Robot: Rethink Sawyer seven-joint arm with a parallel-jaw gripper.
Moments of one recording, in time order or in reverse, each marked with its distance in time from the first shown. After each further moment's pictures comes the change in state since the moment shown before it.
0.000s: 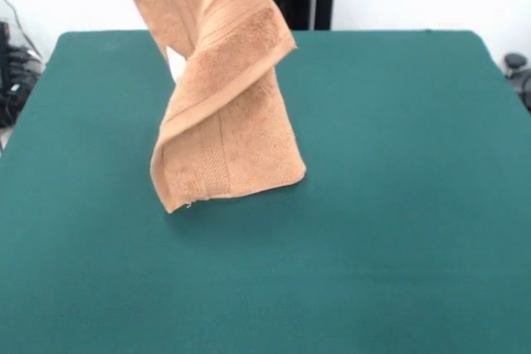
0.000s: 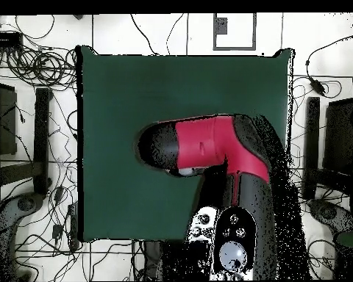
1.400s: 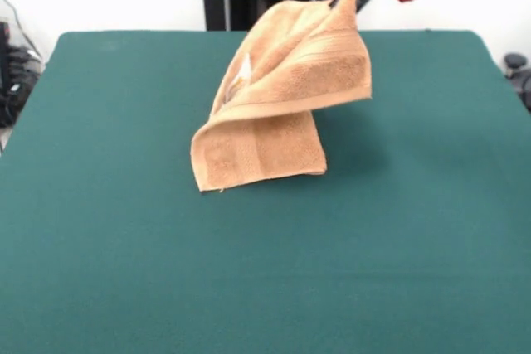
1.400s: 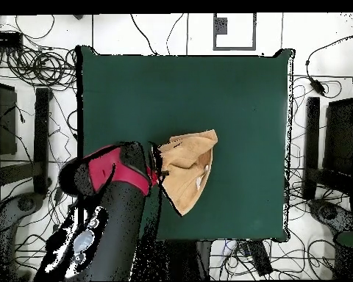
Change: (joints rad) arm 0.460 0.282 -0.313 0.021 0.162 -0.148 0.807
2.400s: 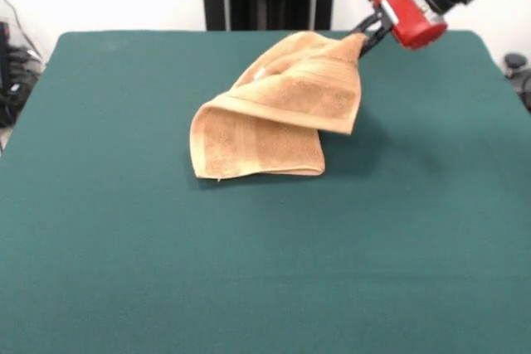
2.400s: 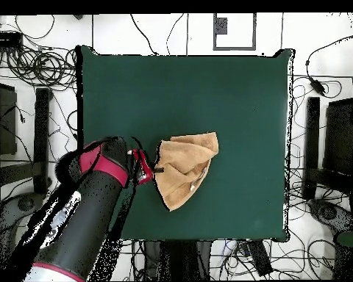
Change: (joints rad) arm 0.121 0.263 -0.178 -0.150 0.171 0.000 0.254
